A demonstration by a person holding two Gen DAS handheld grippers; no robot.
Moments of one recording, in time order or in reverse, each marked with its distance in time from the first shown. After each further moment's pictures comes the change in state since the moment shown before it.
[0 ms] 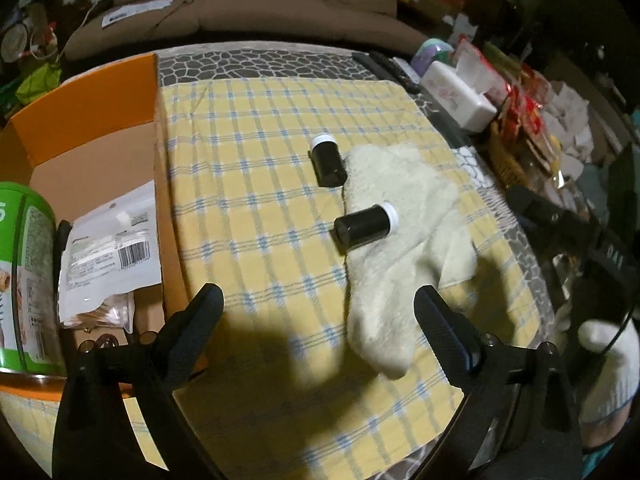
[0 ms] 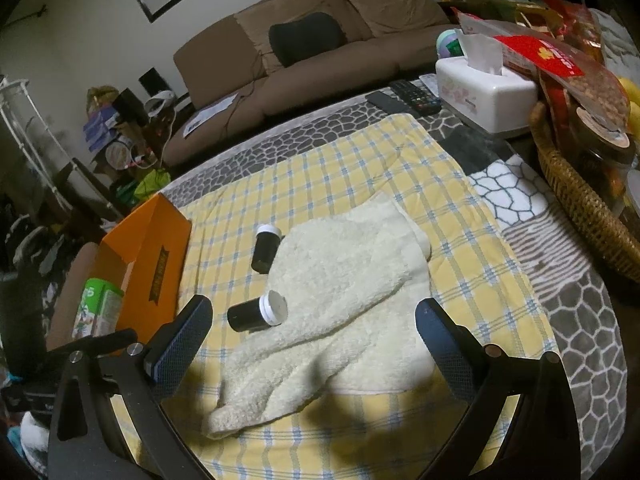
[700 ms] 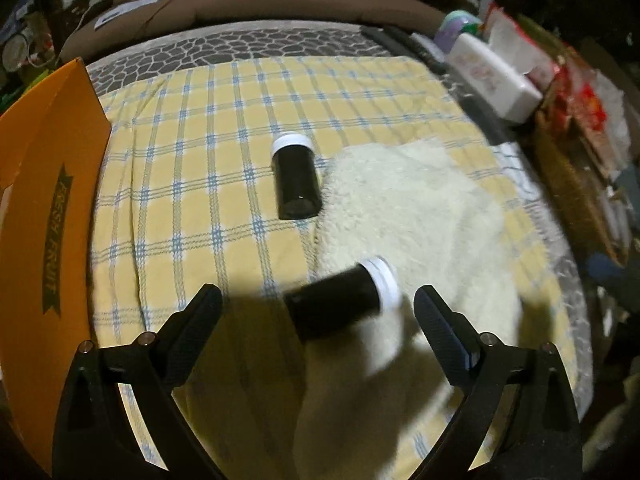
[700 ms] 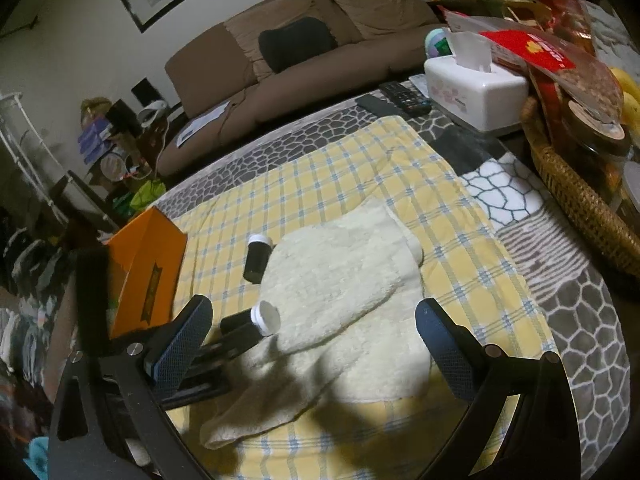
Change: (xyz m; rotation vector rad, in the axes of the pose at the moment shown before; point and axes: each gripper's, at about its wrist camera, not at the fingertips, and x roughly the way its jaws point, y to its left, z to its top) left arm 0.109 -0.053 0.044 -0.016 0.041 0.129; right arm 0.003 -0.018 0.005 0.049 -0.022 -0.005
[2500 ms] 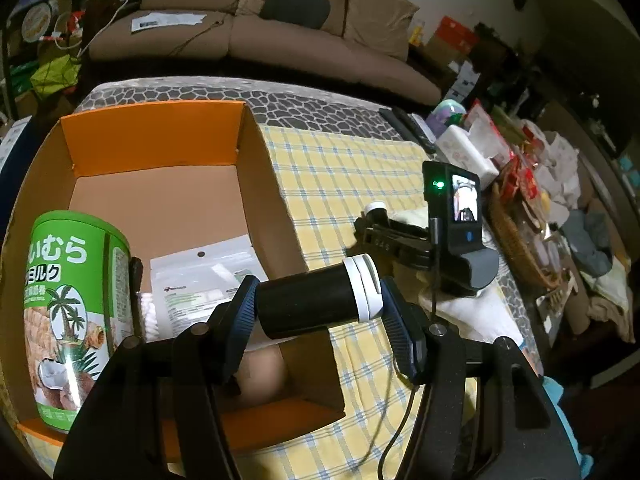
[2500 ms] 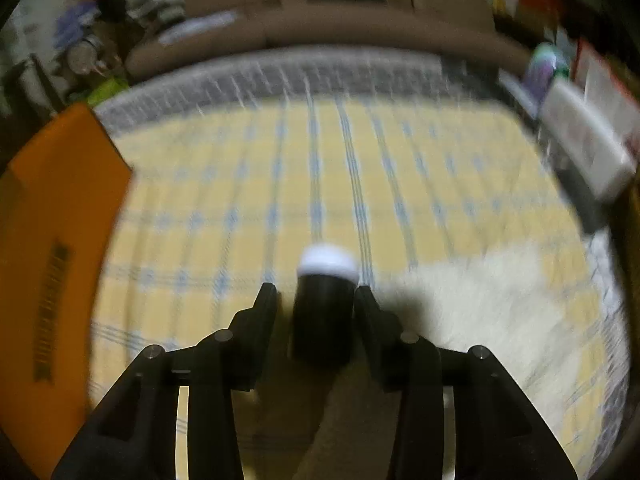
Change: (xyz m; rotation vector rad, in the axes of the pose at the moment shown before) left arm -0.143 0.164 -0.018 -0.089 -0.146 -0.207; right arm 0.200 0.113 0.004 -0.266 0.185 -0.211
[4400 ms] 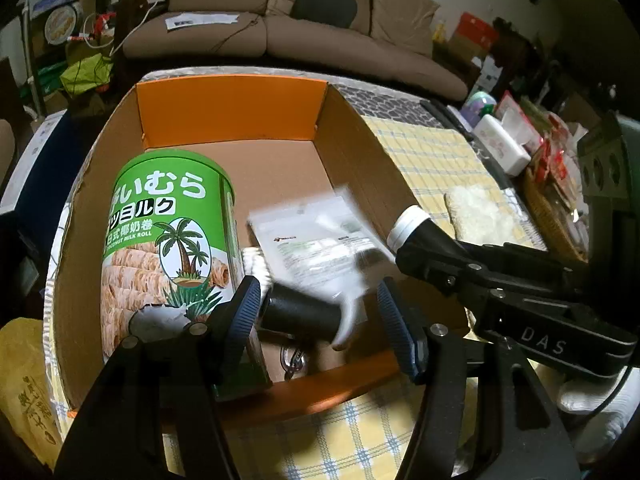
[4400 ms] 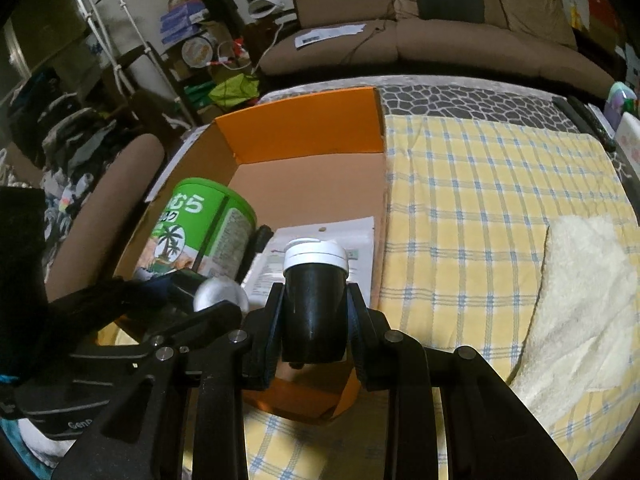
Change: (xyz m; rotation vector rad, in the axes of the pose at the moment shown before) left arm -0.022 0.066 -0.040 0.015 -0.003 0.100; right arm -0.122 0.151 -0.055 -0.111 -0.006 0.329
